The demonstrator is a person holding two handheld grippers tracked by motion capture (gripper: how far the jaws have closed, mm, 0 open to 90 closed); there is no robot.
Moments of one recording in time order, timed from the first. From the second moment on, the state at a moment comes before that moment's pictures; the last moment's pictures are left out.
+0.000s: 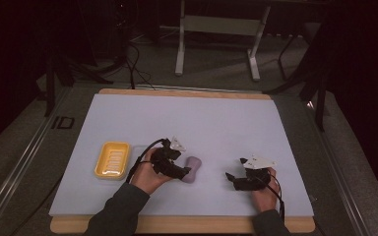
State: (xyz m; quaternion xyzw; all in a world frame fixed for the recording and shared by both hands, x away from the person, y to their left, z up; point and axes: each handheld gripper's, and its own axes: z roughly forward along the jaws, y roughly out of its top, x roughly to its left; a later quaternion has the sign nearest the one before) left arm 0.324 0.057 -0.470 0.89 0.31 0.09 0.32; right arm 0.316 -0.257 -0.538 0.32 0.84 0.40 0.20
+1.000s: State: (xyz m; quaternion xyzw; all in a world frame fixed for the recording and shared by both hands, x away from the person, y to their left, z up) left arm 0.341 0.020 -0.496 0.90 0.33 0.08 0.26; right arm 0.316 -0.257 -0.538 0.32 0.84 0.39 0.20
